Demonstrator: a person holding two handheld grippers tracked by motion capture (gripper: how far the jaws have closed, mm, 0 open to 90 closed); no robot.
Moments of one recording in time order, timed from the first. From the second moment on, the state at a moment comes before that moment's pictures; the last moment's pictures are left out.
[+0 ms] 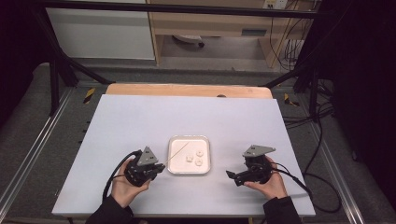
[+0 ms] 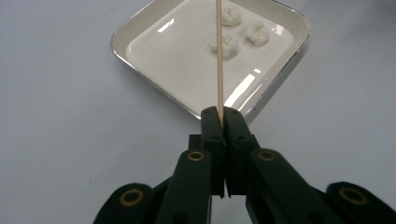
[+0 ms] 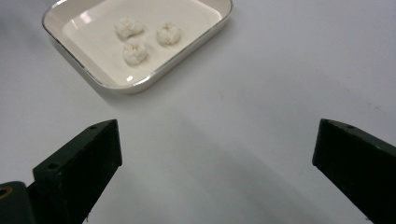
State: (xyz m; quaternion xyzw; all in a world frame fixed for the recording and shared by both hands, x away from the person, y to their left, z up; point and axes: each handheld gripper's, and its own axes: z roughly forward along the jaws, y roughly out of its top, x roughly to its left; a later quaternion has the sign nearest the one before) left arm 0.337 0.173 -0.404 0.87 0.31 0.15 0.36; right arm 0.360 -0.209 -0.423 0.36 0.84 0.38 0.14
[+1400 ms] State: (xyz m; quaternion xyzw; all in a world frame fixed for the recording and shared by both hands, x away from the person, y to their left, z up) left arm 0.322 0.208 -0.426 0.82 0.35 0.14 0.44; right arm 0.411 -0.118 -0.416 0.35 0.83 0.41 0.12
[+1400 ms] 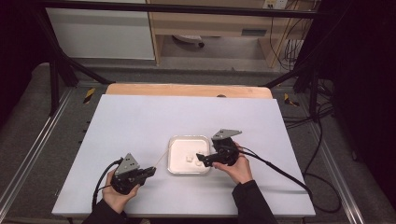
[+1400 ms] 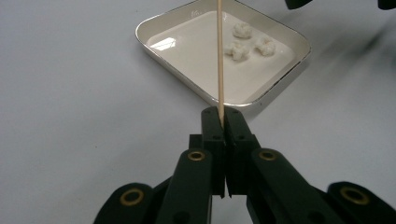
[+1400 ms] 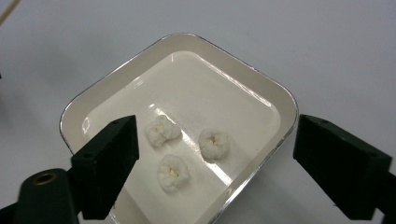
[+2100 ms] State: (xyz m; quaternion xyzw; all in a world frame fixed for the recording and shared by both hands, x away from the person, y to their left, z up) left arm 0.322 0.205 -0.427 0.81 0.35 0.14 0.45; right arm 0.430 -0.103 -0.446 0.35 0.85 0.38 0.11
